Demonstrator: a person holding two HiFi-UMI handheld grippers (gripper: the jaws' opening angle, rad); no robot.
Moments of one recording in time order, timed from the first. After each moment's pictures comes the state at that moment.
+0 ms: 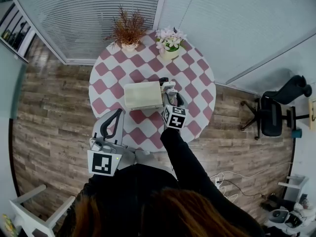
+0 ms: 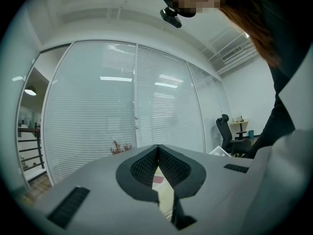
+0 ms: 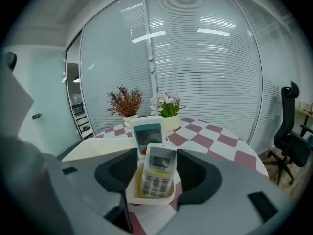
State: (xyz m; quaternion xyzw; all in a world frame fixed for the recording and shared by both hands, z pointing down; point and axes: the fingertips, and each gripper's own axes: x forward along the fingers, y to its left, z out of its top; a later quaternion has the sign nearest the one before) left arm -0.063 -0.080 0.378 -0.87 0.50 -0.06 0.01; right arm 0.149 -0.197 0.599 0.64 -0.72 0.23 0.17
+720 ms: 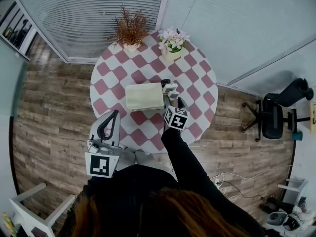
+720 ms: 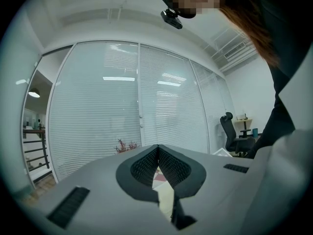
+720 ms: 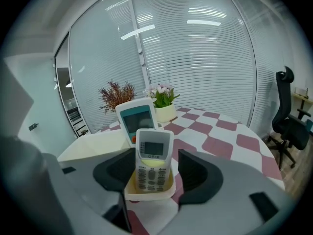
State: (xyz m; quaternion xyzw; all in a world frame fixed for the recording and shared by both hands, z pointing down) left arm -0.077 -0.087 0.380 -0.85 0.52 -0.07 0.01; right arm 0.156 -0.199 0.632 0.64 -0.70 0.28 0.16
